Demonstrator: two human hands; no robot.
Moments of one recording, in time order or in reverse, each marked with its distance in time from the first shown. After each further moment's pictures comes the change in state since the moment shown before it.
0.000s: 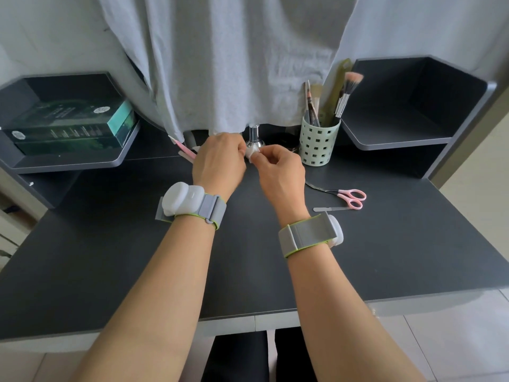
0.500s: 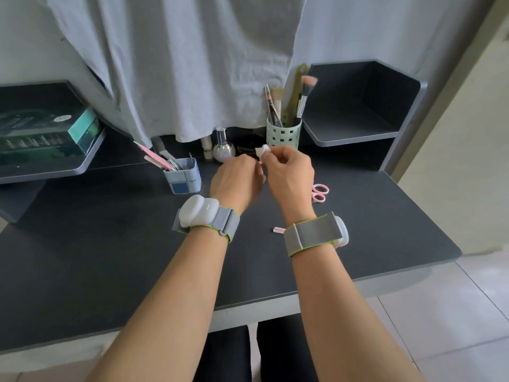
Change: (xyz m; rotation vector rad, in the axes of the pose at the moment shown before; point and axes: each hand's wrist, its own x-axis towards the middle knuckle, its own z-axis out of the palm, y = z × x) left_hand -0.029 0.072 0.029 0.022 -0.311 0.049; right_hand -0.003 0.011 -0.064 -0.045 0.186 0.040
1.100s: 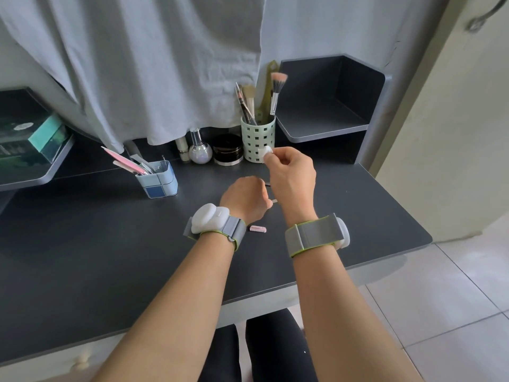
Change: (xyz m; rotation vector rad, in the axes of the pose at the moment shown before) left_hand -0.004 0.038 0.049 -0.041 -0.248 0.031; right_hand 0.008 0.021 -0.040 0.026 0.070 0.065
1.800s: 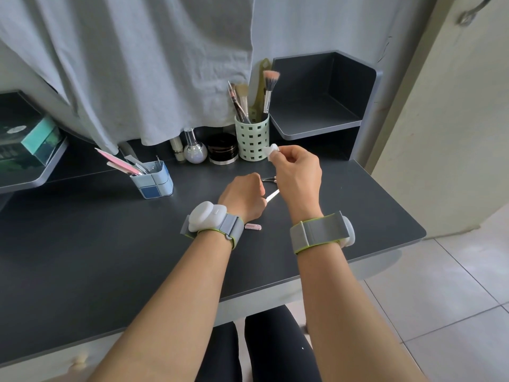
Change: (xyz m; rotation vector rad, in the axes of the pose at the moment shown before) left_hand 0.003 0.000 0.003 -0.025 -0.017 -0.022; right_hand 0.008 0.008 -0.015 -0.012 0.036 0.013
